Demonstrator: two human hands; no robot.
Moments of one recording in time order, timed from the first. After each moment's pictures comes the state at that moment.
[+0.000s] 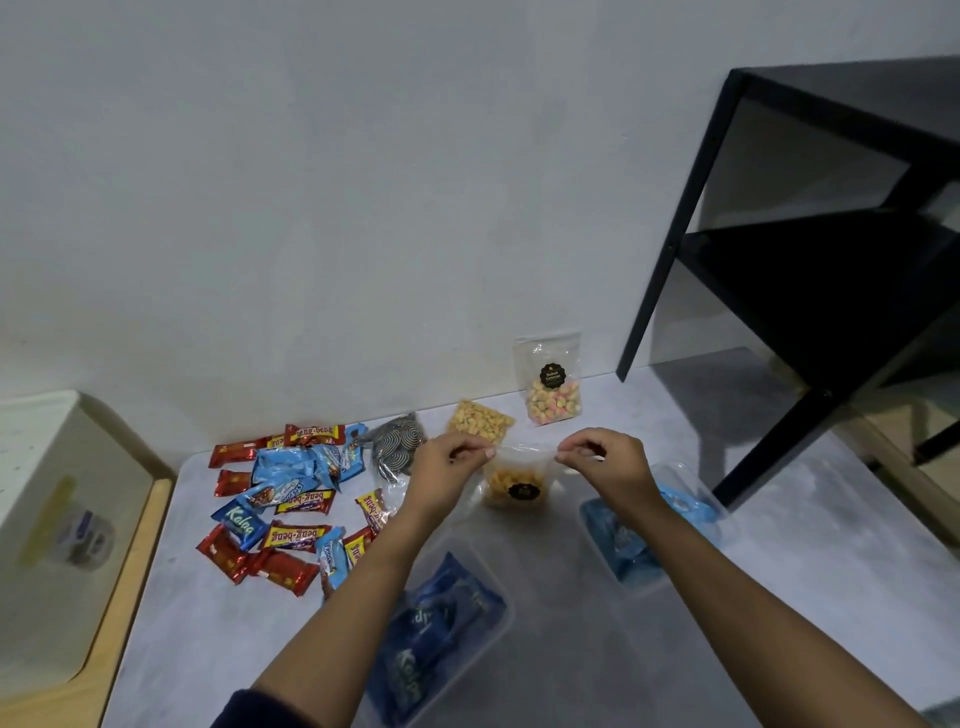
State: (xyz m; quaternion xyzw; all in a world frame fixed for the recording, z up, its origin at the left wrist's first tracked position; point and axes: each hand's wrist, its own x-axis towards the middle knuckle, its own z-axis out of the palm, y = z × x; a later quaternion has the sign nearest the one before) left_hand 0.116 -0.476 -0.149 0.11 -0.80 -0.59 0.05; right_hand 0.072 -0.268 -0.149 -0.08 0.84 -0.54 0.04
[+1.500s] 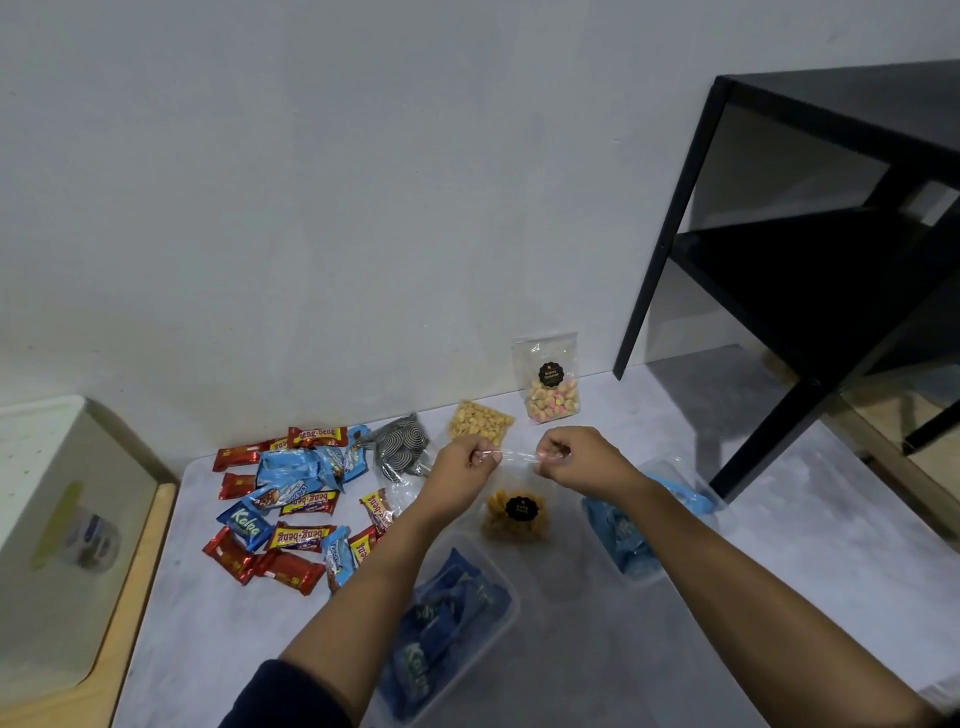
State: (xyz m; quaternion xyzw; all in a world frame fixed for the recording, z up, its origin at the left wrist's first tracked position) left_hand 0.118 -0.467 -0.153 0.07 -0.85 -0.52 -0.01; right_hand 0.076 -0.289 -0.125 -0.13 0.91 -0.34 0.19
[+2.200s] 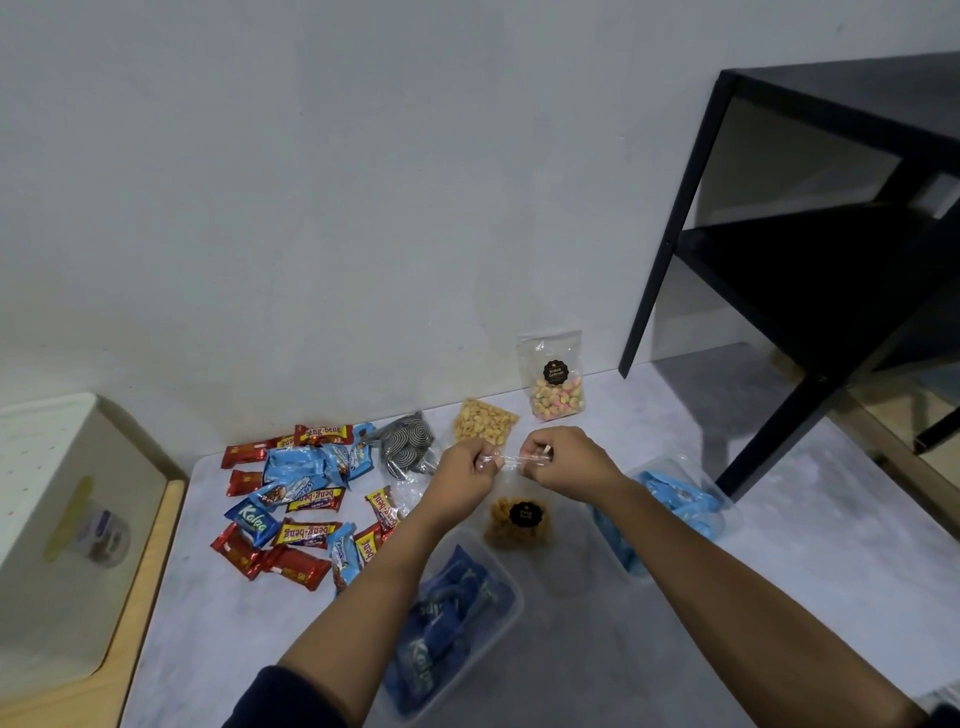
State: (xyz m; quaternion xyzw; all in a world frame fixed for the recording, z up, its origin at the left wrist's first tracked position) left_hand 0.128 -0.464 -0.145 0.06 -0.86 -0.50 0.00; right_hand 0.086 -0.310 -0.119 -0.14 0.92 -0.33 0.18
